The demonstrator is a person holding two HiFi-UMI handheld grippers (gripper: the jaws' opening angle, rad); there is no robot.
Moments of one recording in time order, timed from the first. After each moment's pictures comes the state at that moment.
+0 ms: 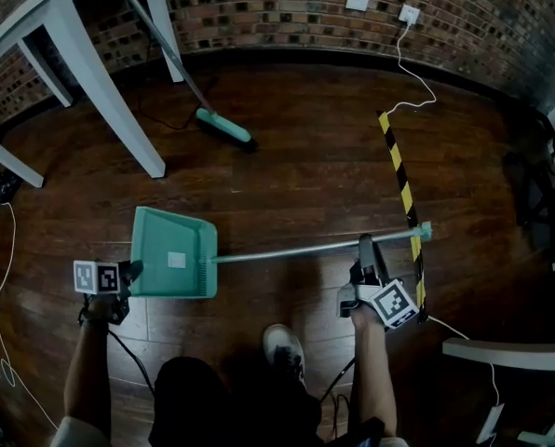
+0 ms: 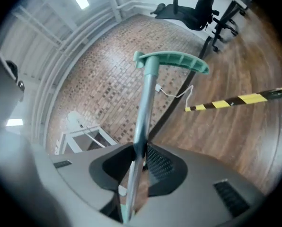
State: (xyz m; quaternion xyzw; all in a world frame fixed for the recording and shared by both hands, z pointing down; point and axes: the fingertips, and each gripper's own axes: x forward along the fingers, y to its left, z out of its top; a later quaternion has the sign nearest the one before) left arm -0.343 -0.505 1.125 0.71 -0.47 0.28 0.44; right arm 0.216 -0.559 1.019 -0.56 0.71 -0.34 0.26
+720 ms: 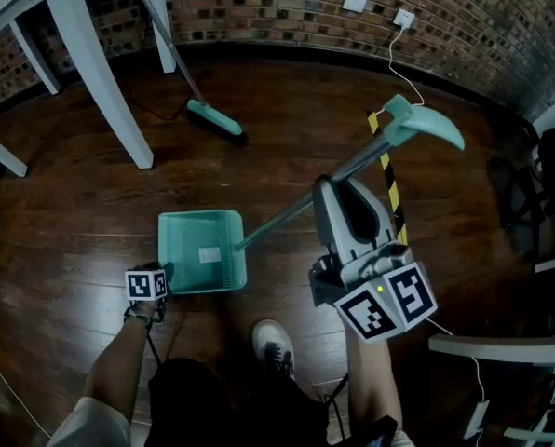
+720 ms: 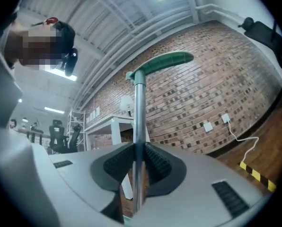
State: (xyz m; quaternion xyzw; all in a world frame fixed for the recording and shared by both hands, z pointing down) left arm -0.288 -0.502 1.265 0.67 -0.54 0.31 0.40; right arm 0.058 -0.567 0.773 -0.48 0.86 -0.05 0.13
